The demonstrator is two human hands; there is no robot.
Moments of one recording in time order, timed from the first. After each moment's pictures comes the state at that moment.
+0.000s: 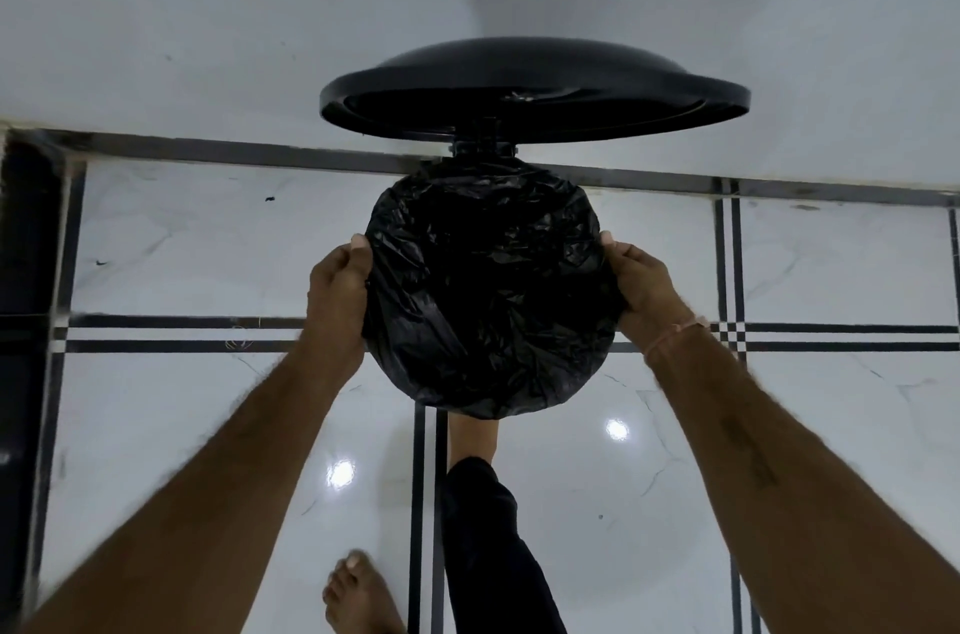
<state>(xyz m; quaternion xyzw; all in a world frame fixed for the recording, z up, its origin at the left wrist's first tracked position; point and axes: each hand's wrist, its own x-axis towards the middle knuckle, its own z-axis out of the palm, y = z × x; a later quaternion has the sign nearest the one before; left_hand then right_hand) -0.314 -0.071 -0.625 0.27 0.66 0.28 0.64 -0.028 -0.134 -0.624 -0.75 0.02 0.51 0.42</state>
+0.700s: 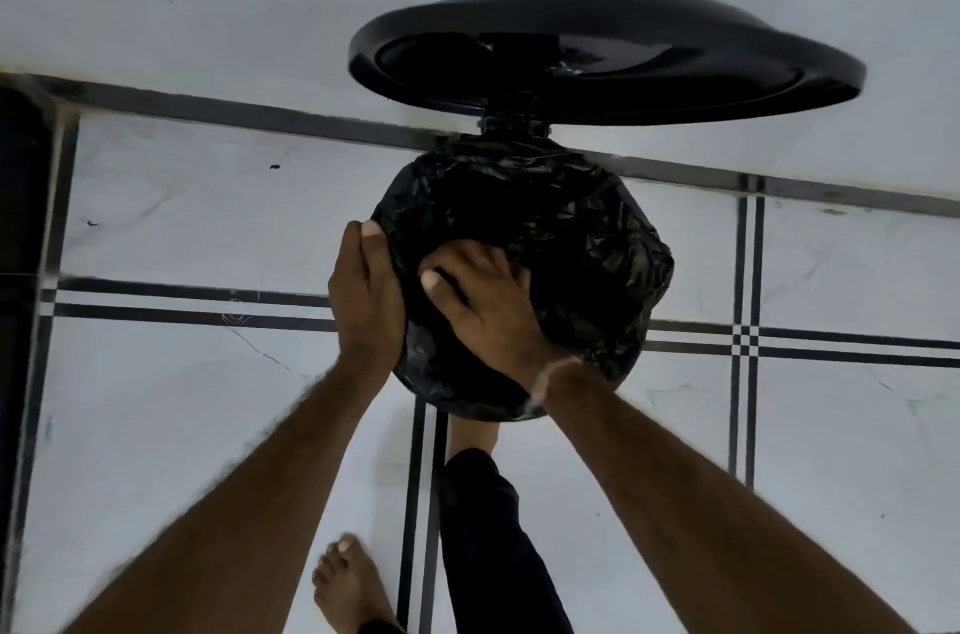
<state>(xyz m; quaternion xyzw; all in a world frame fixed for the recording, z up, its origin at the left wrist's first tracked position) -0.303 -0.094 -0.656 0.44 0.71 0.32 0.44 -0.174 -0.126 -0.643 -0.68 -0.62 0.37 0.09</state>
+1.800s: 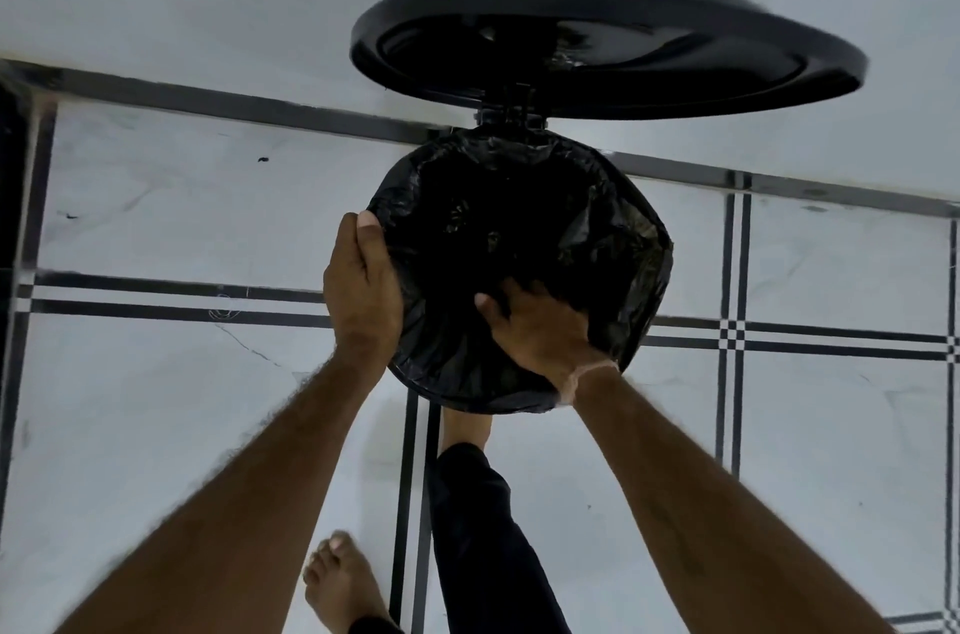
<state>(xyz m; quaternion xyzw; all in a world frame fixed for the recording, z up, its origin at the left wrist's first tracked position) -0.301 -0.094 -0.658 0.46 0.72 0.31 0.42 -0.136 -0.146 -0.636 -0.75 -0.47 0.42 -0.18</state>
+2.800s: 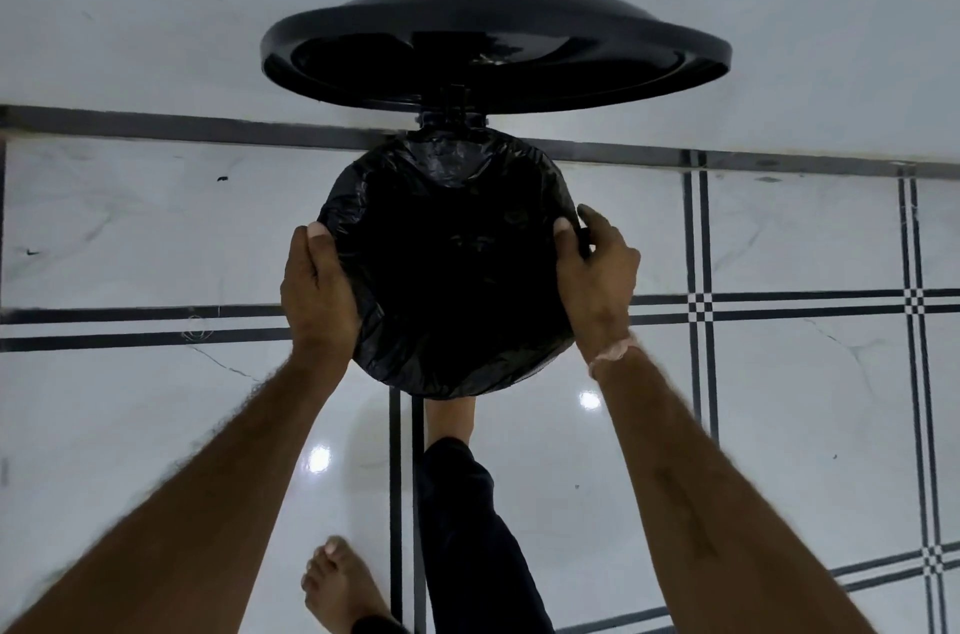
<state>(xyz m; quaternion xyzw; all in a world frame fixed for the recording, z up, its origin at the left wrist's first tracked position) -0.304 -0.094 -0.656 0.43 0.72 0.31 0.45 -0.070 -0.151 -0.615 -0.89 -0.26 0.26 0.25</state>
